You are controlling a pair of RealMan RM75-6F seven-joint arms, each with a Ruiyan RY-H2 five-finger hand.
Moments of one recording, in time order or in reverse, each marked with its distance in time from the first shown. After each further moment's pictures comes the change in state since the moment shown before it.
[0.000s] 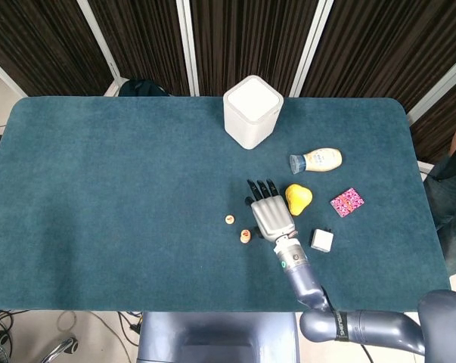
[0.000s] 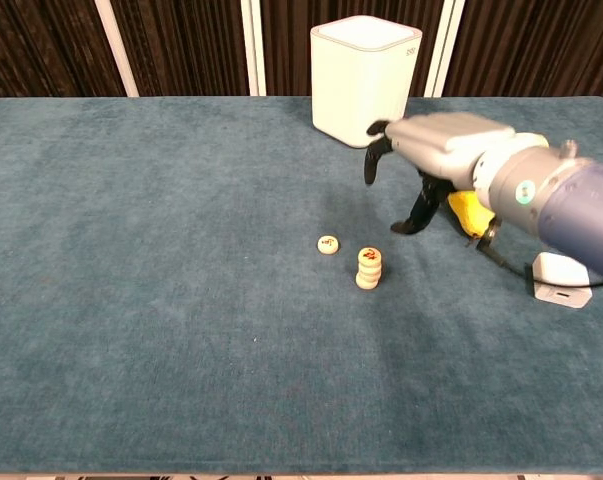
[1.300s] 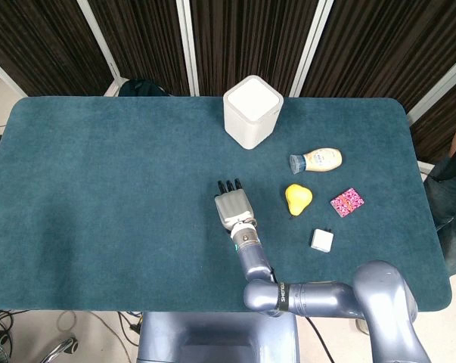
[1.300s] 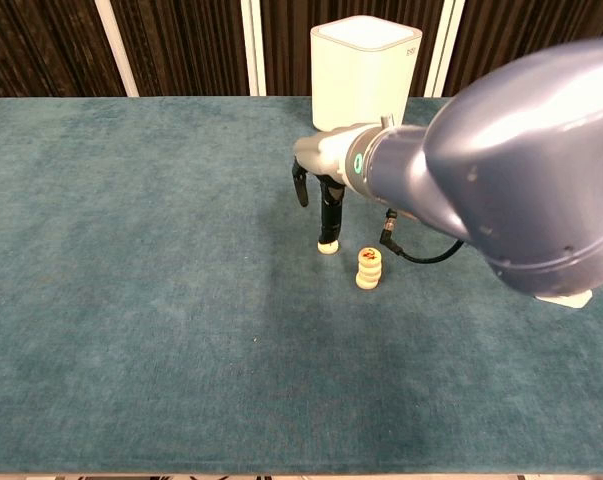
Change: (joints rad) left arm -0.002 -0.006 -0.004 0.006 -0.009 0.000 0.016; right arm 0.412 -0.160 0.104 0.187 0.621 -0.040 -0.301
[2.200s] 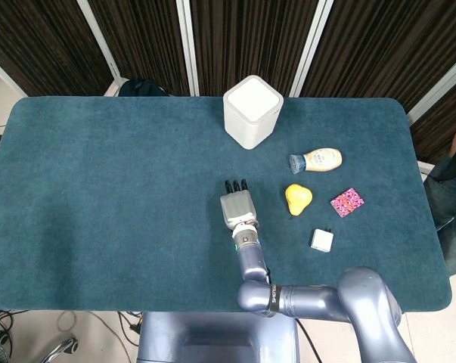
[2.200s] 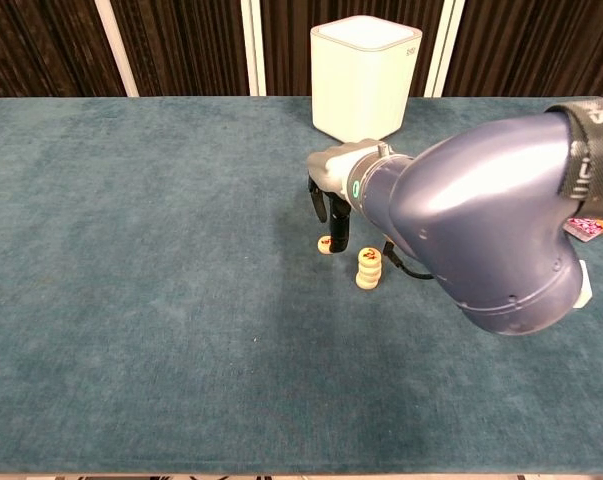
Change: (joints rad) left arm 0.001 -0.001 -0.001 -0.003 -0.003 0.002 0.009; right arm -0.003 -0.093 -0.011 0.127 -0.011 0.035 0.010
